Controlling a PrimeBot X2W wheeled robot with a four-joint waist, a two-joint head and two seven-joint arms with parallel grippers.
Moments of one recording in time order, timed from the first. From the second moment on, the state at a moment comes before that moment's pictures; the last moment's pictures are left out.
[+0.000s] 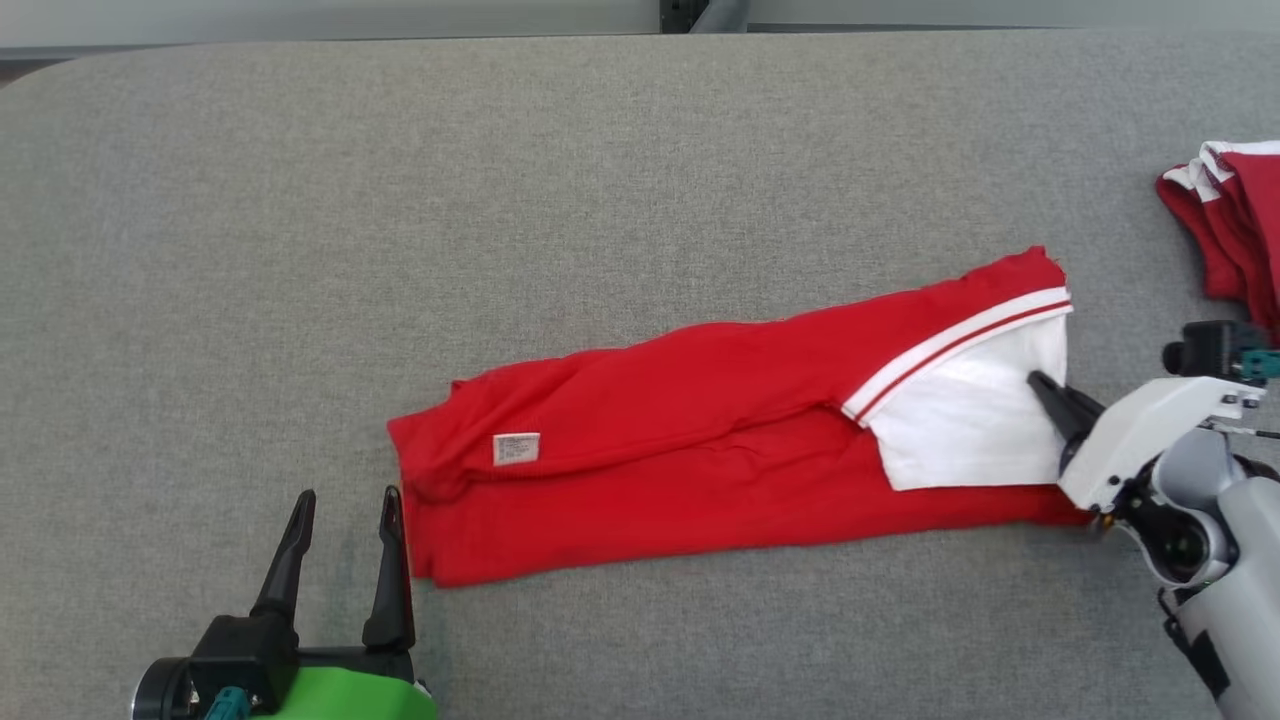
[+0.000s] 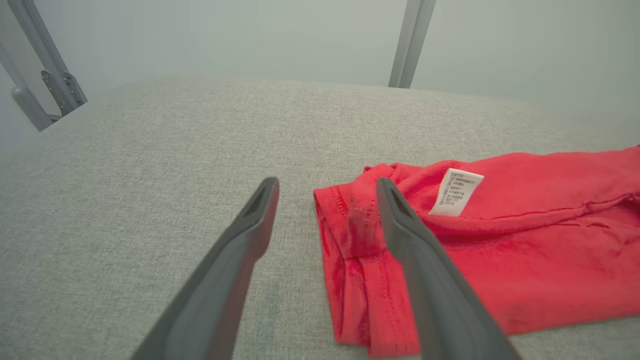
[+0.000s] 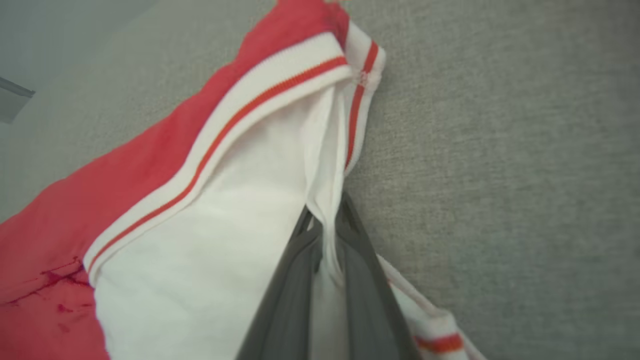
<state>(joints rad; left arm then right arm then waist) 0.06 0.10 -0.14 0.07 -0.24 0.02 -0.26 -0.41 -0.35 0.14 0.52 0.77 0.13 0.27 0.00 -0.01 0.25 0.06</state>
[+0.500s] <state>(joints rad) 0.11 0.05 -0.08 0.12 -0.22 -0.07 -0.26 -0.39 -0.59 -0.01 0.39 0.79 0.13 0.26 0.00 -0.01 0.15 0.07</state>
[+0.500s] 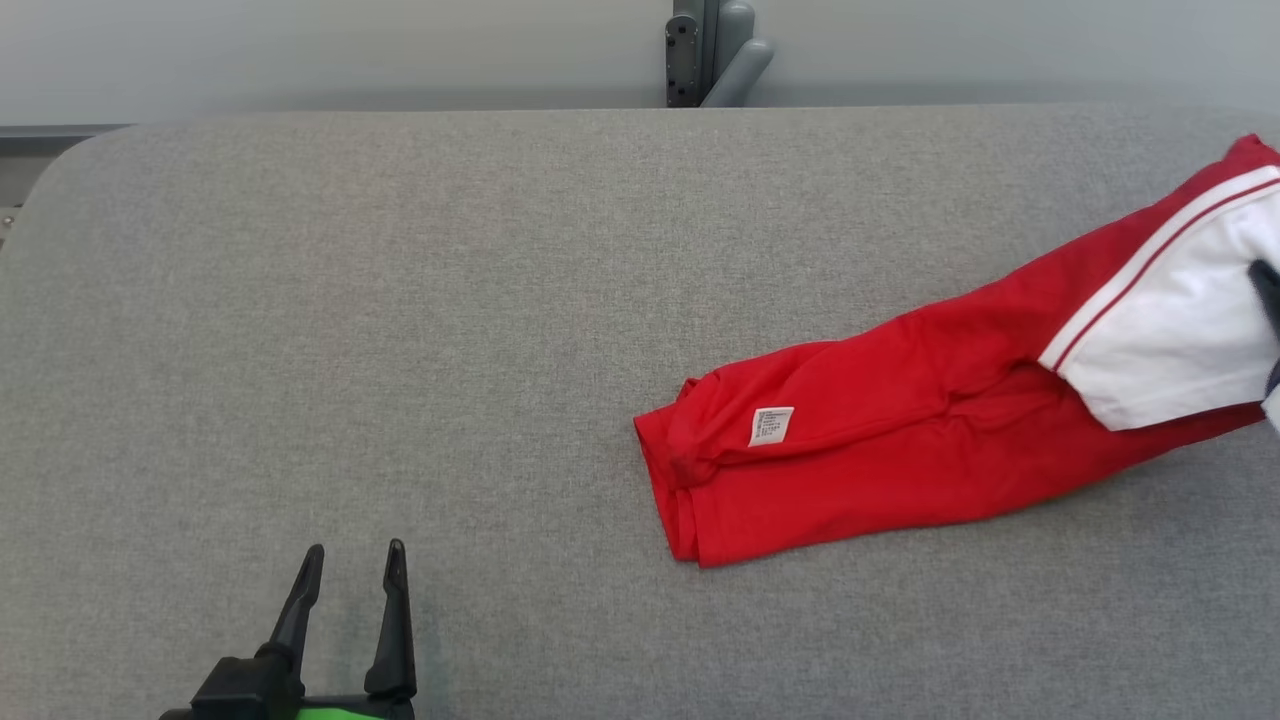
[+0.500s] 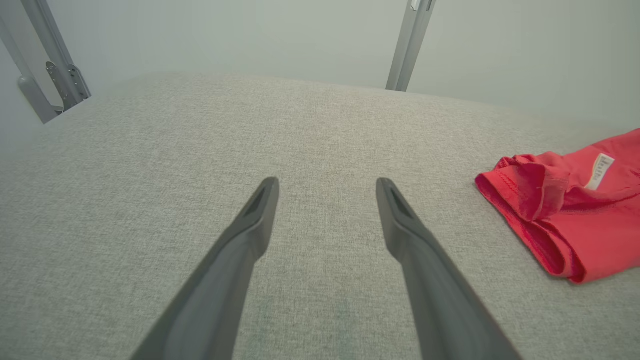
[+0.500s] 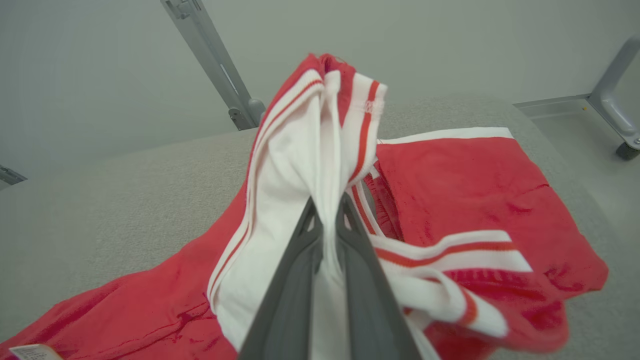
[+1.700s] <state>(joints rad) 0.09 0.05 -0.15 0.18 -0.27 -0.05 -0.26 -0.40 -0.05 0.52 0.39 0.51 0.13 0.17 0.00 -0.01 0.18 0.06</state>
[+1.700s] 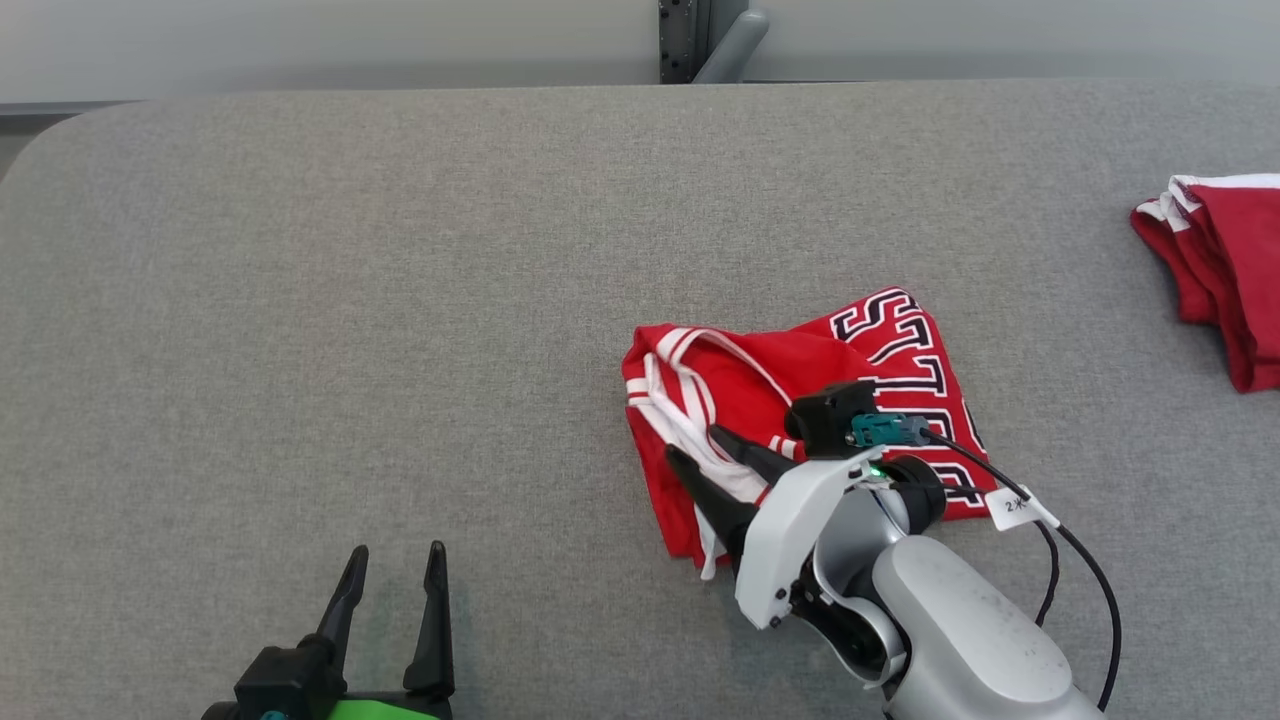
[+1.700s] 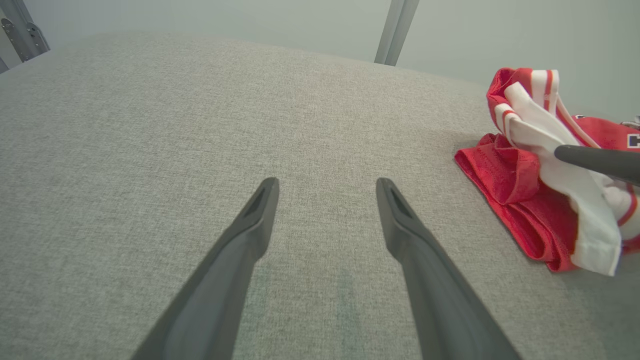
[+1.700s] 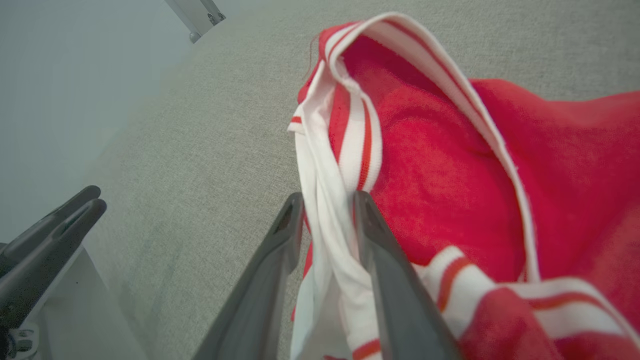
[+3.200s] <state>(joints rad) 0.20 0.05 -0.12 0.15 -0.26 -0.02 -0.26 0.13 -0.07 -0.22 0.15 0.10 0.13 -0.26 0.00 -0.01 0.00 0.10</state>
